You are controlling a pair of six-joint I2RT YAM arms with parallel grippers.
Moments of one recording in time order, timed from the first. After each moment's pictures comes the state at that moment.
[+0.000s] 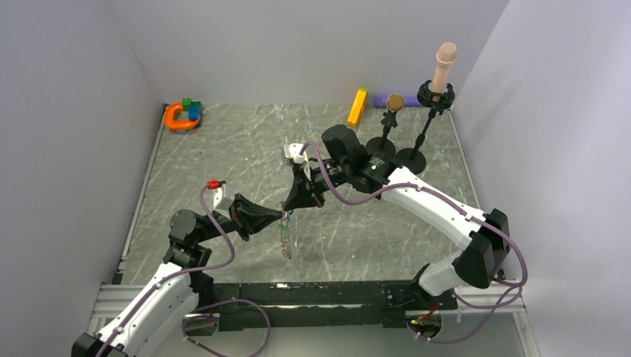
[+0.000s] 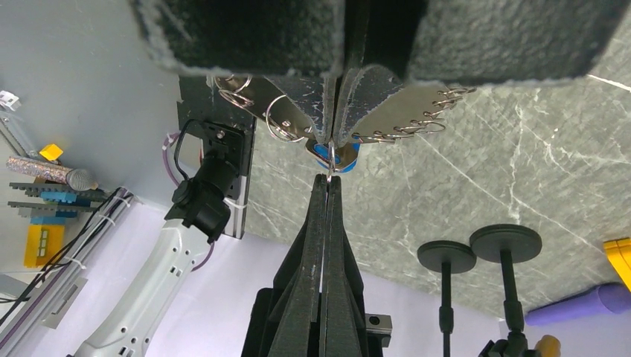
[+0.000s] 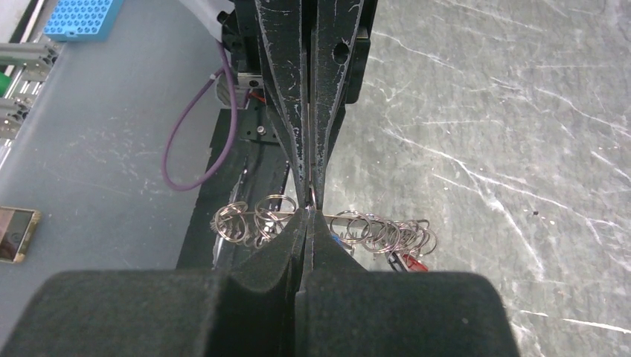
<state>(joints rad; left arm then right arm) -0.39 0.58 0.24 0.64 0.87 -0.46 0.82 1.47 1.35 -0.46 -0.93 -0.30</state>
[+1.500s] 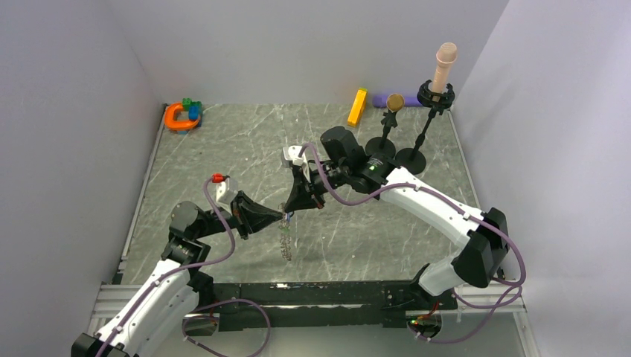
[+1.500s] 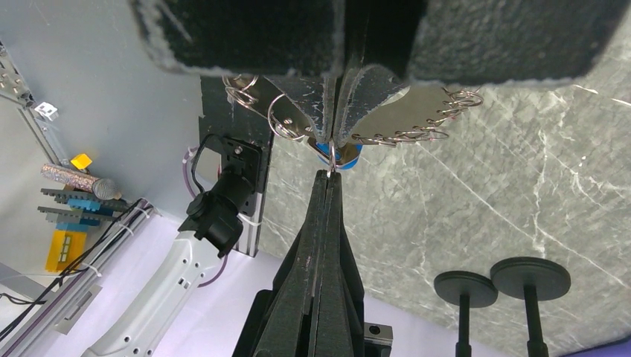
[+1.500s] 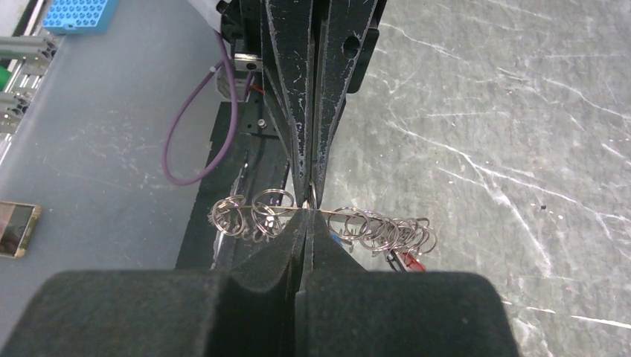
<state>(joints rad) -0.36 0.60 0.30 0.51 0.94 -0.48 0.83 1.47 1.33 -0.46 -0.93 -0.31</state>
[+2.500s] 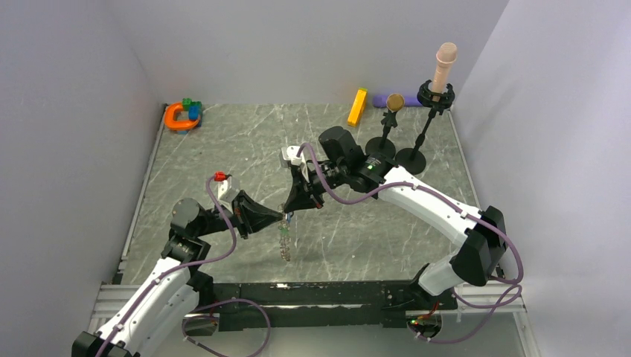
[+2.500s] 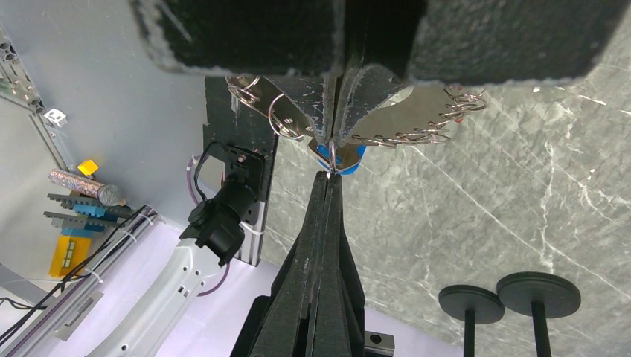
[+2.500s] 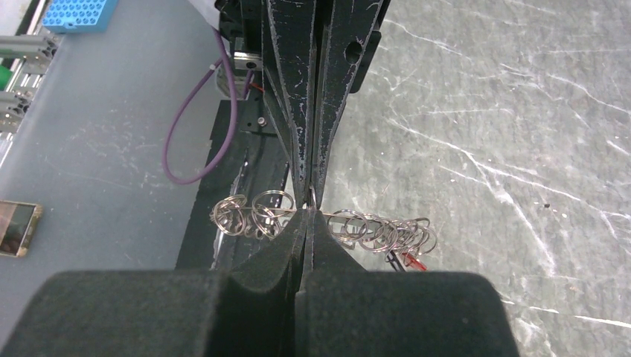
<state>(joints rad) -0.35 0.62 0.31 0.47 0.96 -0.47 0.83 1.49 1.34 -0.47 -0.93 -0.31</state>
